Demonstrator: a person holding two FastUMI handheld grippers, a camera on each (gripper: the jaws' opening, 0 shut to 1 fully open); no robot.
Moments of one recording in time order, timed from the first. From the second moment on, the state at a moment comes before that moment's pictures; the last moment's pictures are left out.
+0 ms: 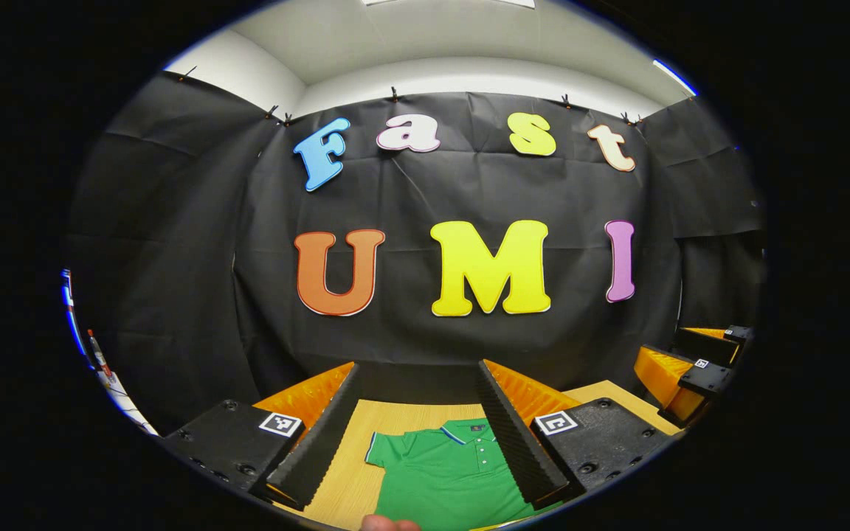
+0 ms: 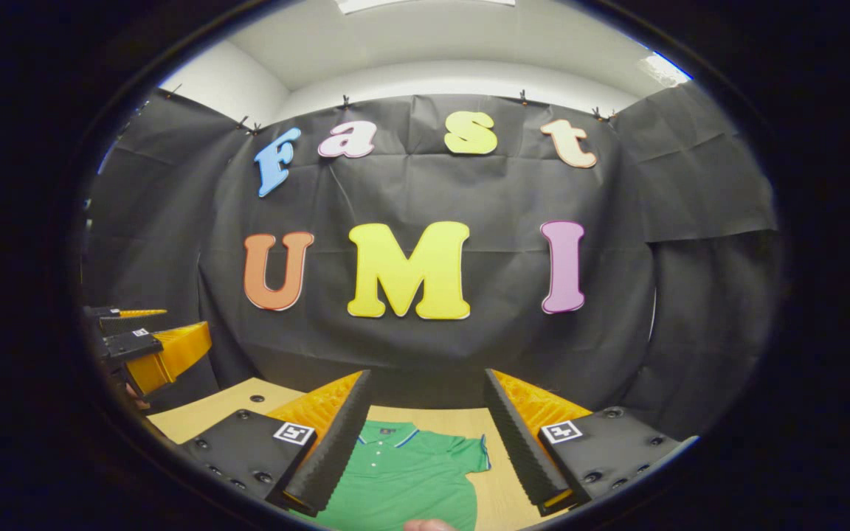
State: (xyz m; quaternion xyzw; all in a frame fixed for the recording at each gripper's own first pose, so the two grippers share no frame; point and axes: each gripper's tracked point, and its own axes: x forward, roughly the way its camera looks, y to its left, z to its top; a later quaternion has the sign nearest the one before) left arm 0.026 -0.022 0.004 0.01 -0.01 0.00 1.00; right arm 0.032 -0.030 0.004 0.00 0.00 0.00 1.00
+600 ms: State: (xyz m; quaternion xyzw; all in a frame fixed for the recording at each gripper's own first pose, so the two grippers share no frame) left arm 0.027 -0.031 -0.008 0.00 0.00 -0.02 1.00; right arm 0.031 -0.049 -0.001 0.00 0.00 -0.02 1.00
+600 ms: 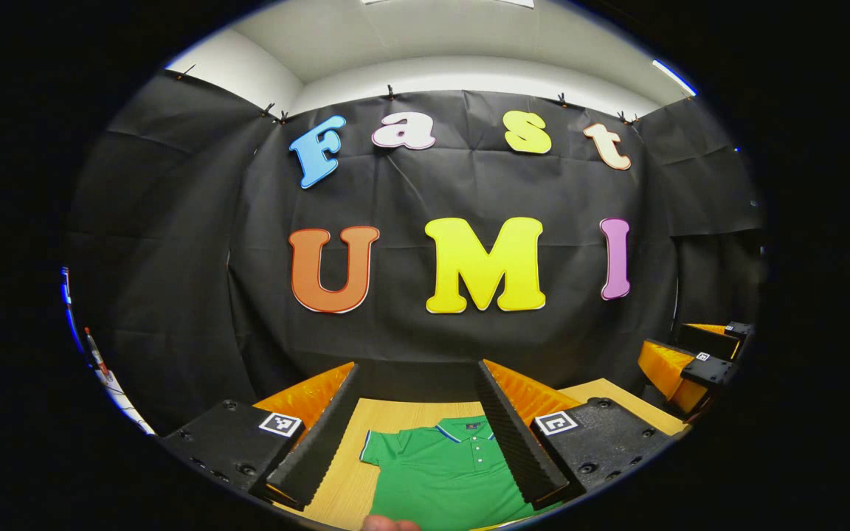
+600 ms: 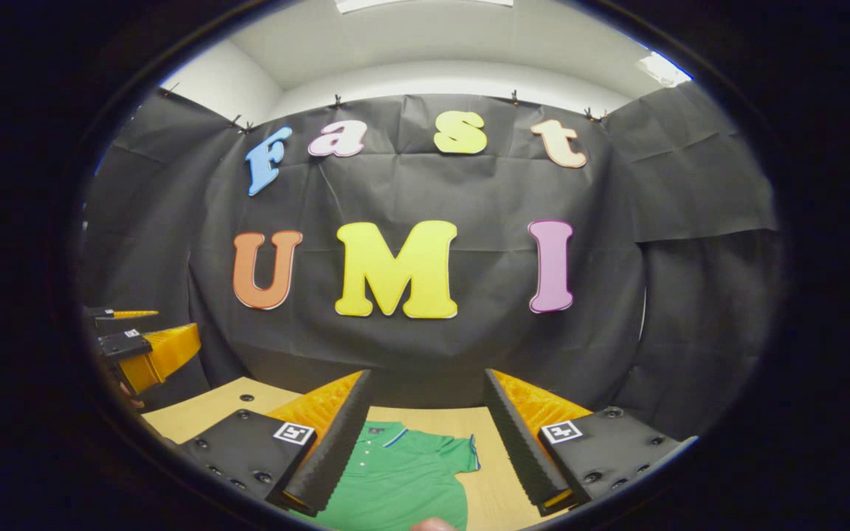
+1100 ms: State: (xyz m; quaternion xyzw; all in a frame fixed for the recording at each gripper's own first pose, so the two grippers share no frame) left arm 0.029 -0.048 -0.023 0.01 0.02 -0.03 1.00; right arm 0.047 -0.088 -0.047 -0.03 0.05 -0.02 1.00
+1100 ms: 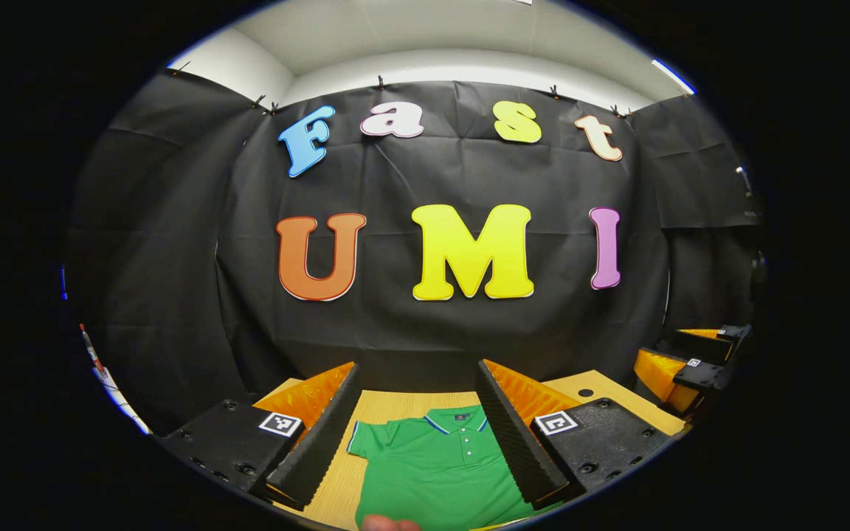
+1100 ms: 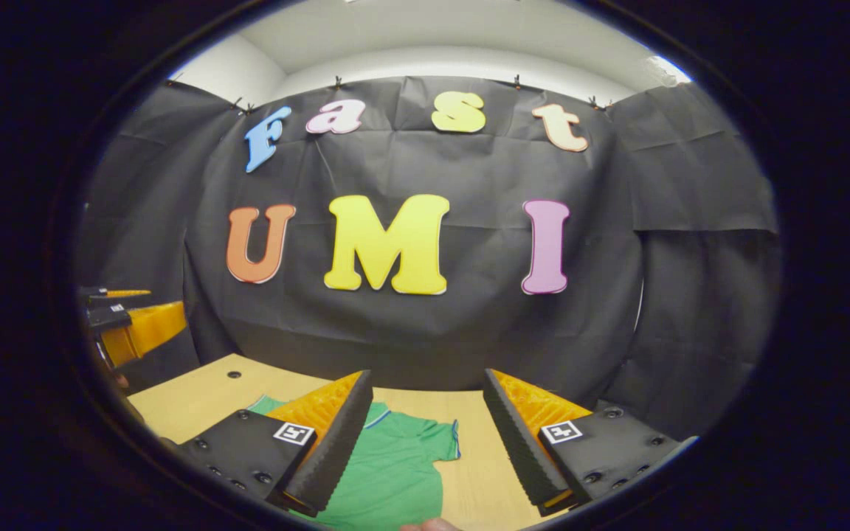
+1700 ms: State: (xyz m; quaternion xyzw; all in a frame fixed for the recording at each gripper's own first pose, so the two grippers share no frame) left arm 0.033 -0.049 -0.034 0.01 0.05 0.01 1.00; right arm 0.142 -0.136 -0.161 -0.01 0.16 0.02 0.99
